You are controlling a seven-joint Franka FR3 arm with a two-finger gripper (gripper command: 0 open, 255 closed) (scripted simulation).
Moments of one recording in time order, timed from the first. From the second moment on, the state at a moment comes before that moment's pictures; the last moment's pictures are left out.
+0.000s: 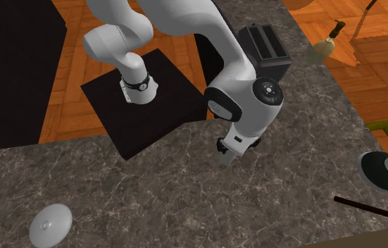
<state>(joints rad) -0.05 0.22 0.27 -2.18 -0.14 2.39 0.83</state>
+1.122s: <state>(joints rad) -0.06 0.08 0.29 -2.11 -0.07 2.19 0.78</state>
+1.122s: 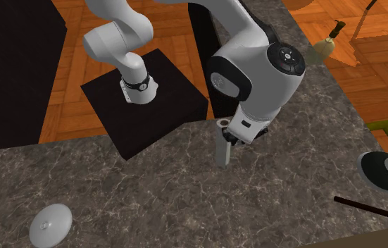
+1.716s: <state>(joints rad) -0.05 0.06 0.30 -2.15 -0.08 2.19 0.79</state>
